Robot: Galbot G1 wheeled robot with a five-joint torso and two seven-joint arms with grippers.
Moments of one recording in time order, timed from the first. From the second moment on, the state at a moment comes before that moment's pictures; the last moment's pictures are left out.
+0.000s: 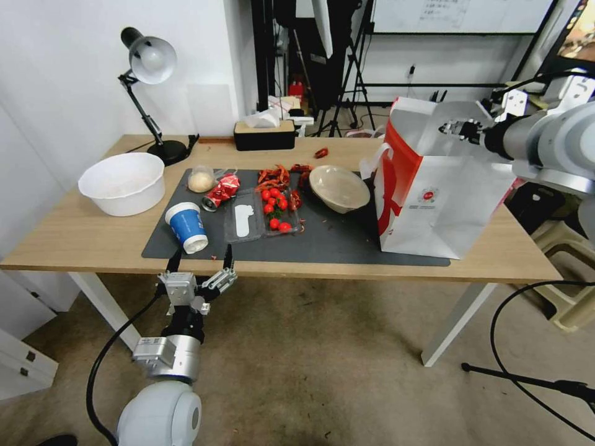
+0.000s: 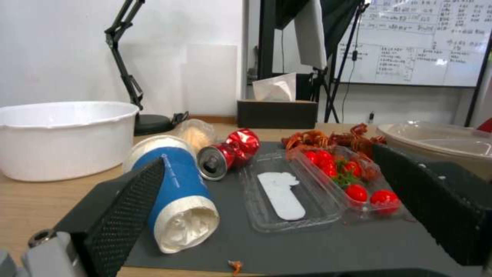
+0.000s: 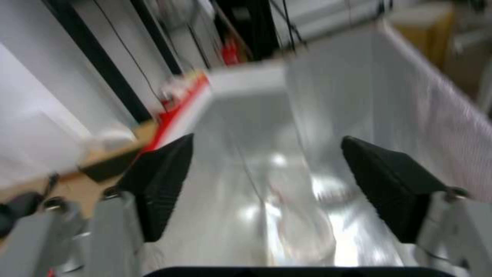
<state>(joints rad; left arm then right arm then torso) 1.62 -1.61 -0.54 -2.21 -0.09 -0.02 0.05 -0.39 0.69 0.29 1.95 1.81 -0.69 1.00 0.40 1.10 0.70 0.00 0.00</state>
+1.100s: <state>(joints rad) 1.64 -1.61 -0.55 -2.23 -0.09 -0.04 0.06 -1.18 0.82 0.52 2.41 0.67 -0.11 0.34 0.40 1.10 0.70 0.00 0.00</state>
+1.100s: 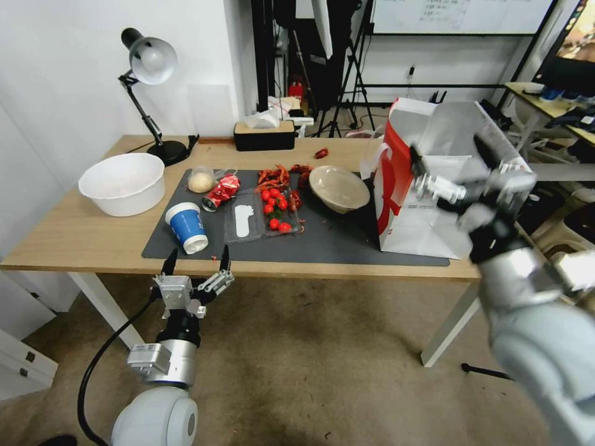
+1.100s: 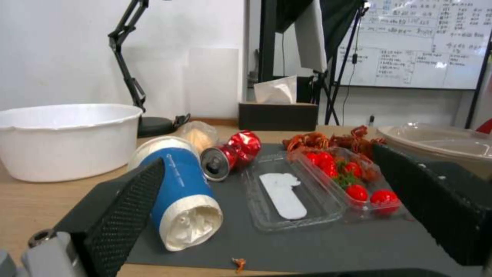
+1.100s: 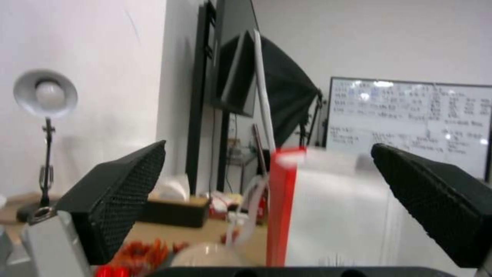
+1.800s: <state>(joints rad) 1.63 -1.61 -0.56 -2.18 -0.09 -0.07 0.06 -1.62 1.09 0.31 2.14 0.16 0.25 0.34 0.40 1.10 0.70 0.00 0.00</state>
